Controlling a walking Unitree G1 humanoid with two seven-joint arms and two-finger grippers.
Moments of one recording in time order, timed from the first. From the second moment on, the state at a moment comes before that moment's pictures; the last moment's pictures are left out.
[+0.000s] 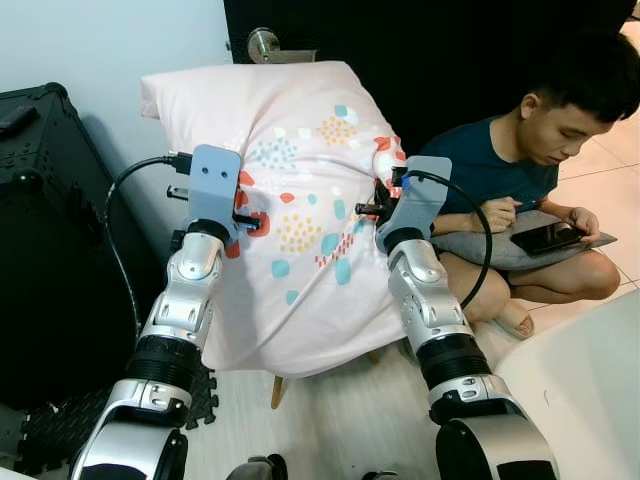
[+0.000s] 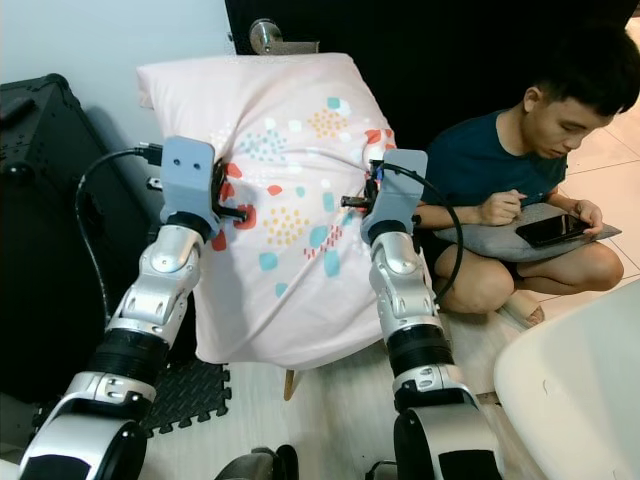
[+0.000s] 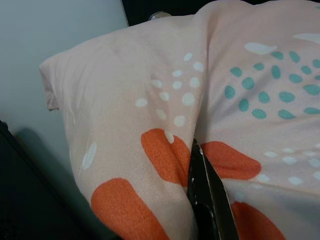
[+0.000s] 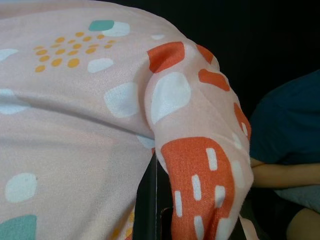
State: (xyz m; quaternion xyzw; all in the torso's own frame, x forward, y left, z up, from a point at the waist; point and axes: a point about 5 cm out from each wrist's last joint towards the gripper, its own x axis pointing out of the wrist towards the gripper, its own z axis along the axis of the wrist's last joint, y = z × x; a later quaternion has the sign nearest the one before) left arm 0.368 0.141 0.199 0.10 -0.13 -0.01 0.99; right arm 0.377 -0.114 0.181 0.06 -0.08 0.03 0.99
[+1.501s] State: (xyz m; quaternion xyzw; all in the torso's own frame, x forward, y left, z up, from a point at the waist) left arm 0.368 0.139 0.199 0.11 -0.14 -0.02 0.98; right arm 0.372 -0.113 0.171 0.07 -0.08 0.05 0.99
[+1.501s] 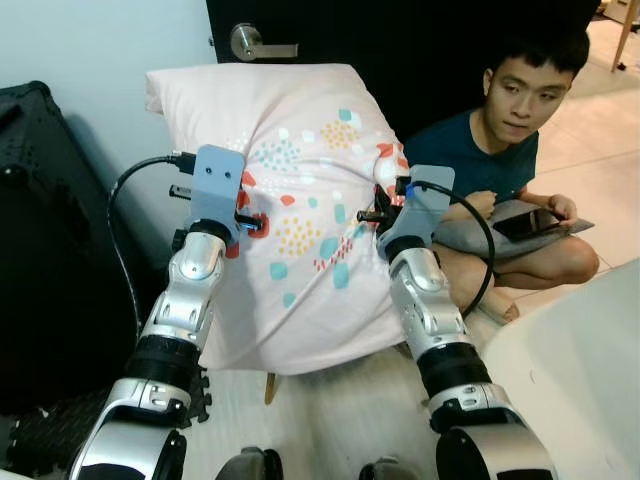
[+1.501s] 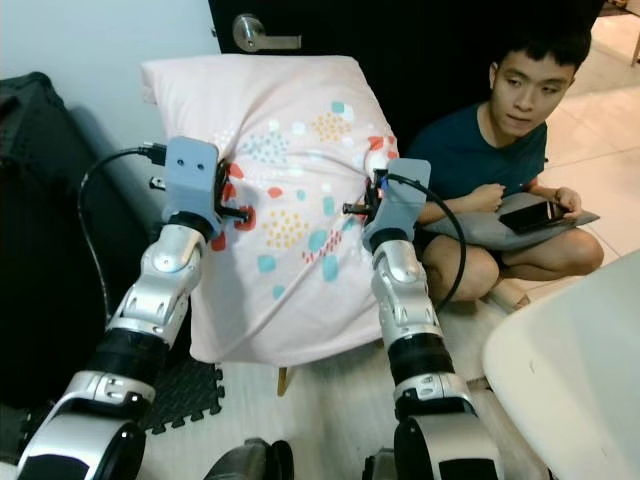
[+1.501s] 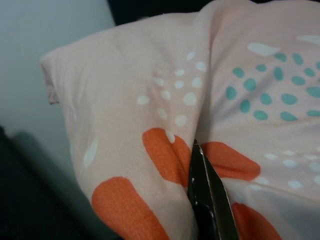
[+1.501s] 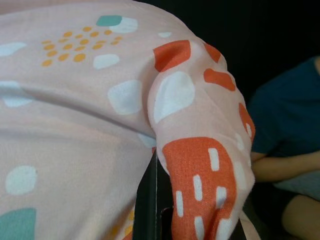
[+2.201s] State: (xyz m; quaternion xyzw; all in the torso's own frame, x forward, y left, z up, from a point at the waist) left arm 0.367 0.140 0.197 0.11 -0.13 -0.02 0.99; right arm 0.372 -0.114 0.168 0.06 -0.07 0.05 0.99
